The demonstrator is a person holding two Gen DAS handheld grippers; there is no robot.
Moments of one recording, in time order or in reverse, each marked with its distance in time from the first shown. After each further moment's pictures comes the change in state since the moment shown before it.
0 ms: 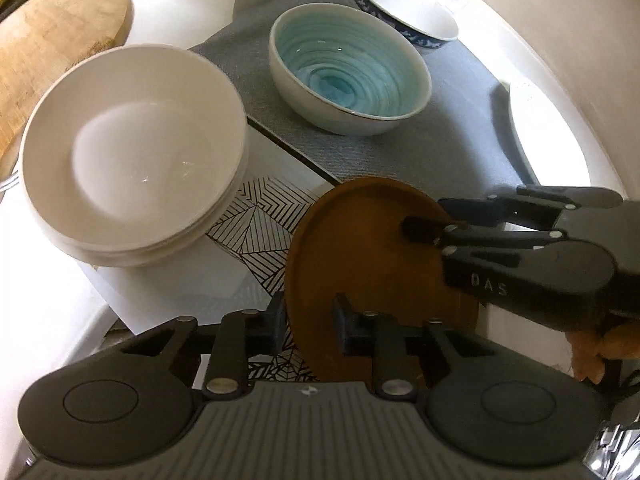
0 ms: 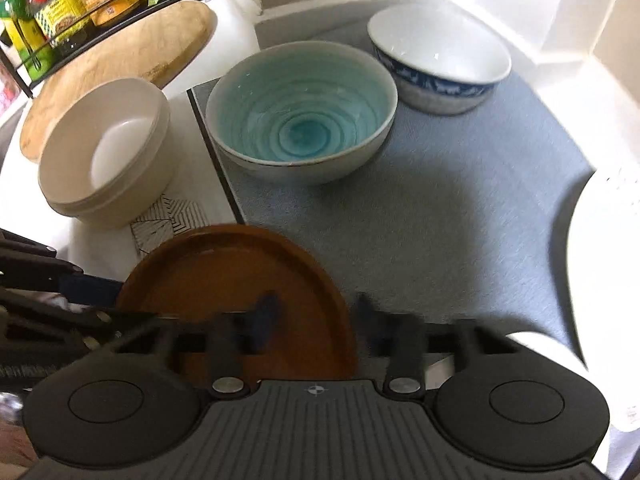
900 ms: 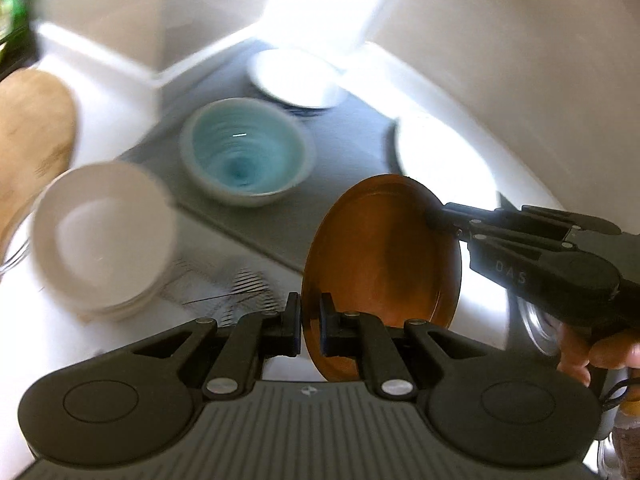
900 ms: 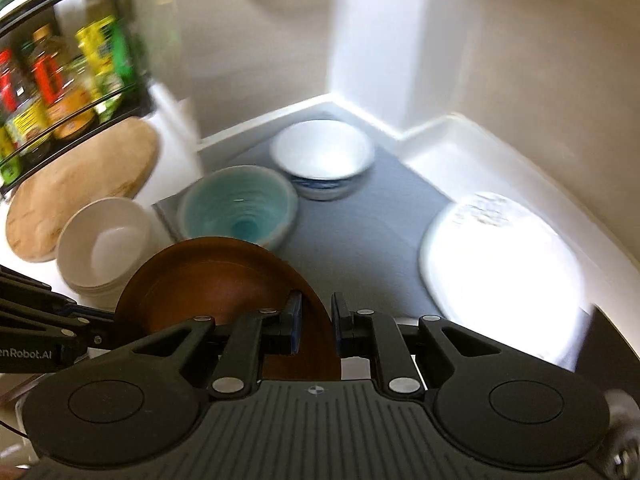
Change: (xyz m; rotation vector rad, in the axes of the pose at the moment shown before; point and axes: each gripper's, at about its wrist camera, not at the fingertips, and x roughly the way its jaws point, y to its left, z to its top) left arm -0.079 -0.039 -0.006 0.191 -0.144 -0.166; right arm -0.114 -0.009 -0.029 0.205 -0.264 -0.186
